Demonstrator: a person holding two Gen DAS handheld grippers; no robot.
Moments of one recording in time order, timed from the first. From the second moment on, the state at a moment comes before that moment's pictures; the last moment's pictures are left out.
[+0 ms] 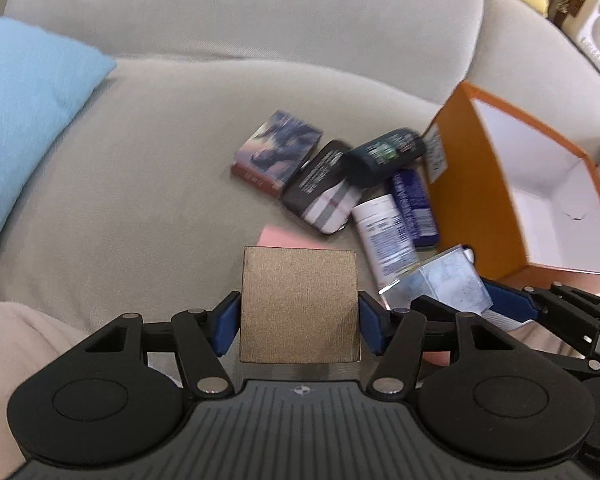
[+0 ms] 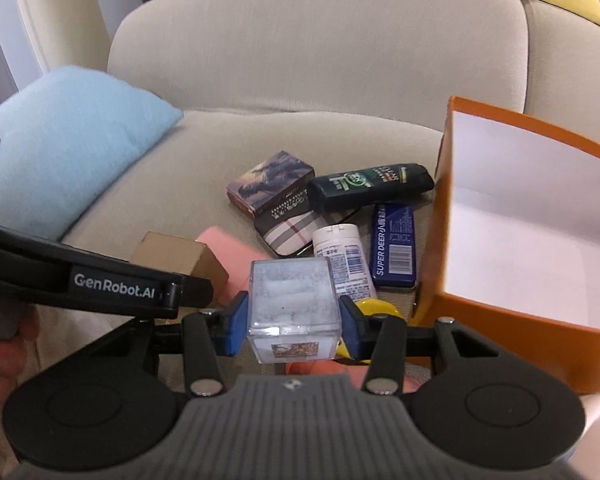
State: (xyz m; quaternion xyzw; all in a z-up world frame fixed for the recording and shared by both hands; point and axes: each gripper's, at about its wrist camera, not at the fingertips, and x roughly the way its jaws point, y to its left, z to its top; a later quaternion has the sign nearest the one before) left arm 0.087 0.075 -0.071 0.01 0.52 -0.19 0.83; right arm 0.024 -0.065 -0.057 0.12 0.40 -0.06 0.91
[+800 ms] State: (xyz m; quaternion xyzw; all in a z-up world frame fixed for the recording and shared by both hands) left arm 0.122 -0.078 0.034 0.08 0.44 -0.38 0.81; right arm -0.021 -0.223 0.020 0.25 0.27 -0.19 0.91
